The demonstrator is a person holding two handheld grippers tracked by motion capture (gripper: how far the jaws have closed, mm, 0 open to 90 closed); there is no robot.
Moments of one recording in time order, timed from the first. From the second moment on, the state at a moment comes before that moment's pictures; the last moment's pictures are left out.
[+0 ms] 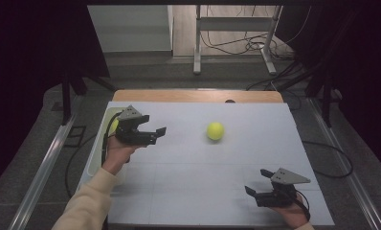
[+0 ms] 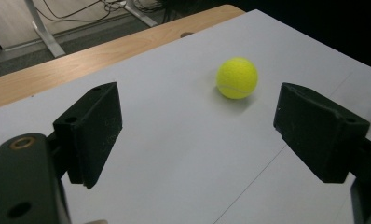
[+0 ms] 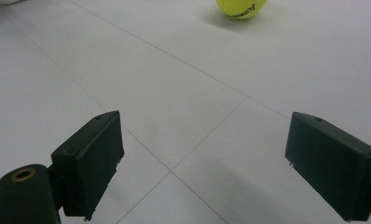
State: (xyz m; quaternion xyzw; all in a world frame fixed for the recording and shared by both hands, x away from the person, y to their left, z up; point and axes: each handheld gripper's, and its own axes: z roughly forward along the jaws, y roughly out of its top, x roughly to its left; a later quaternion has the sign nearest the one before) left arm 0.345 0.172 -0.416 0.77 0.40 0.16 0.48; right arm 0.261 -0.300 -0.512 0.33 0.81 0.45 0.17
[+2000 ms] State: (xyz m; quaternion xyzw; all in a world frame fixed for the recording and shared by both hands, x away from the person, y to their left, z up) left arm 0.389 0.089 -0.441 0.80 0.38 0.11 0.46; right arm 0.262 -0.300 -0.512 0.33 0.81 0.45 0.17
